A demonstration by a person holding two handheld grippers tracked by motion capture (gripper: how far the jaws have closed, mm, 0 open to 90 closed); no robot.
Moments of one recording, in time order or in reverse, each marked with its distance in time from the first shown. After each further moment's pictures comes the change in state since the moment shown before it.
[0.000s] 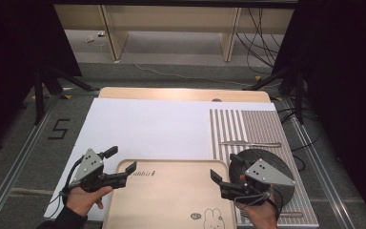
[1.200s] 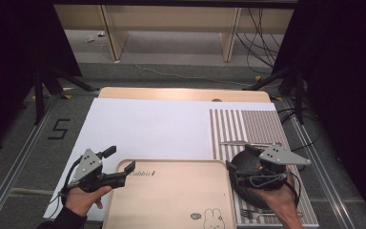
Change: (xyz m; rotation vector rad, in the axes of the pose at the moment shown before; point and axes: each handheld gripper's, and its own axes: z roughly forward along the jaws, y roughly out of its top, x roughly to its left) left arm 0.001 0.000 -0.001 -0.005 0.016 0.001; right arm -0.049 0.022 -0.009 0.128 -0.008 -0.026
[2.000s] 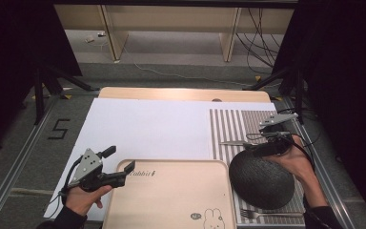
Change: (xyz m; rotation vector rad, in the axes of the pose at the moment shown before) left arm 0.002 -0.002 0.001 0.007 0.010 0.004; right arm -0.100 0.020 0.045 0.456 -0.082 -0.073
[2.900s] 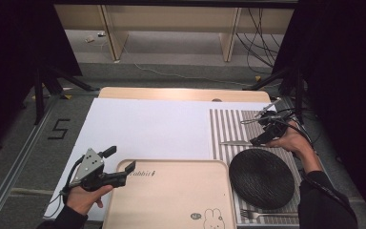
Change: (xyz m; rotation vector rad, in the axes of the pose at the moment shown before) left arm 0.000 -0.002 0.003 0.012 0.001 0.009; right arm -0.062 0.015 0.058 0.343 0.009 -0.019
